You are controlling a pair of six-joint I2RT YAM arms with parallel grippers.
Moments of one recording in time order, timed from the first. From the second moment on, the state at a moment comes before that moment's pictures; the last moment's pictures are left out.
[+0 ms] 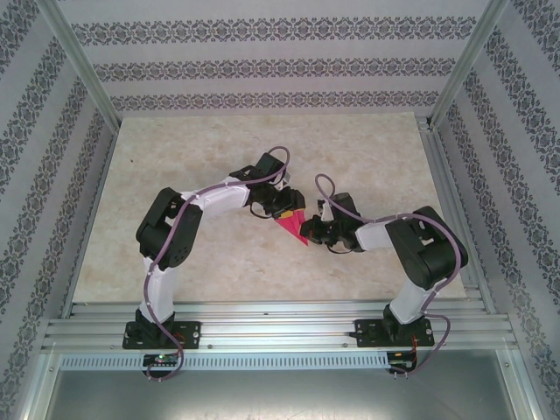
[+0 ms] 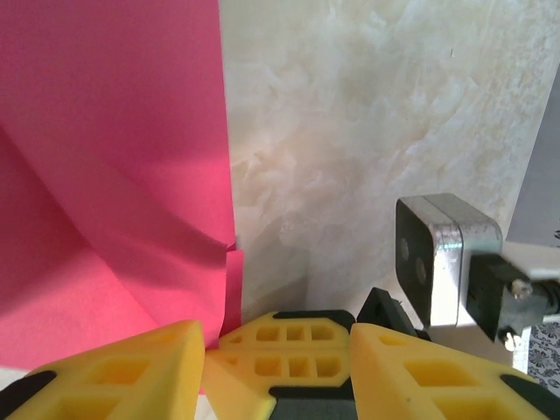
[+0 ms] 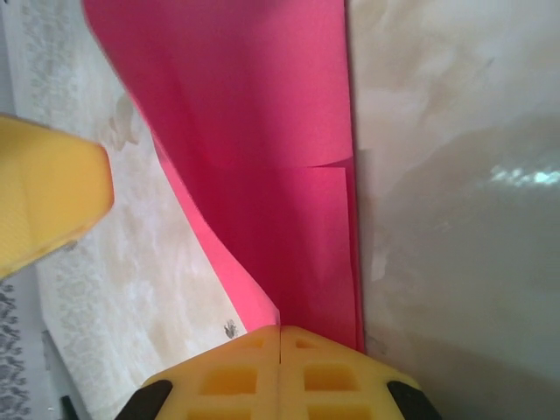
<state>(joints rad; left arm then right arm) -0.62 2.04 1.44 -0.39 0.52 -0.87 0.42 1.73 0.60 0.32 -0.55 0.79</state>
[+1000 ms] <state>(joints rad) -0.62 2.08 1.44 -0.39 0.48 -0.87 0.37 1.68 0.54 0.36 -0.57 0.86</state>
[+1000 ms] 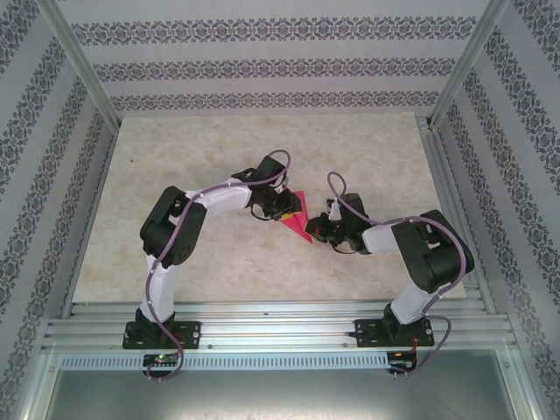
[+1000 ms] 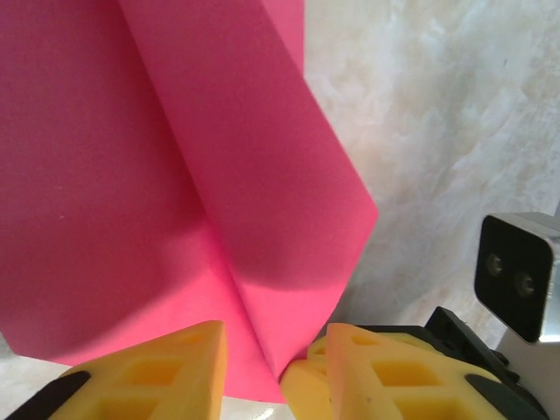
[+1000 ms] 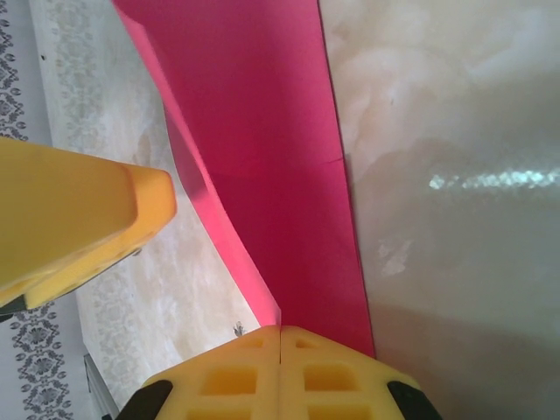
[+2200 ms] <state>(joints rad) -0.62 2.19 1.55 -0.33 0.56 -0.90 0.36 1.71 0.59 0.28 -0.56 0.84</state>
